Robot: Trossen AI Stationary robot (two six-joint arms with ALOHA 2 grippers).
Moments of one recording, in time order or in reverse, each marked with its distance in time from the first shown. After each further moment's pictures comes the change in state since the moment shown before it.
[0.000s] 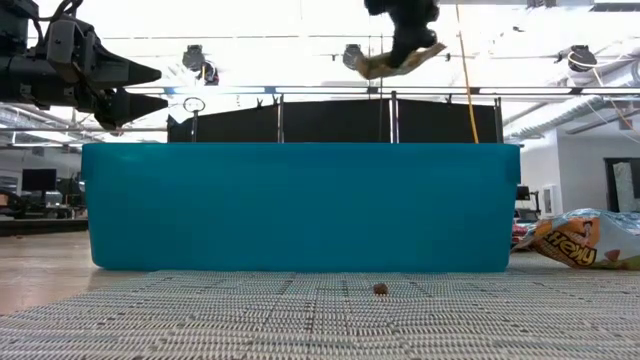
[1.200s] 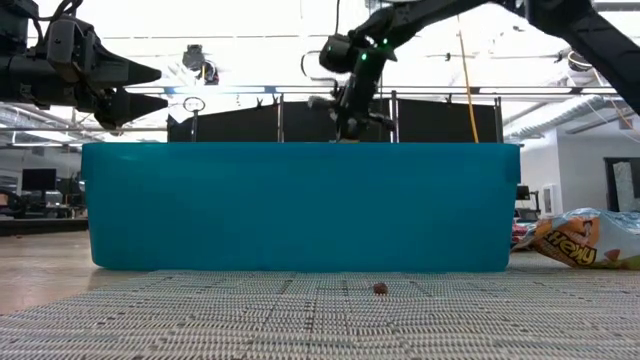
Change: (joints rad) left arm 0.000 0.000 0.000 0.000 -0.001 0.000; right arm -0.358 0.440 0.185 0.403 0.121 0.484
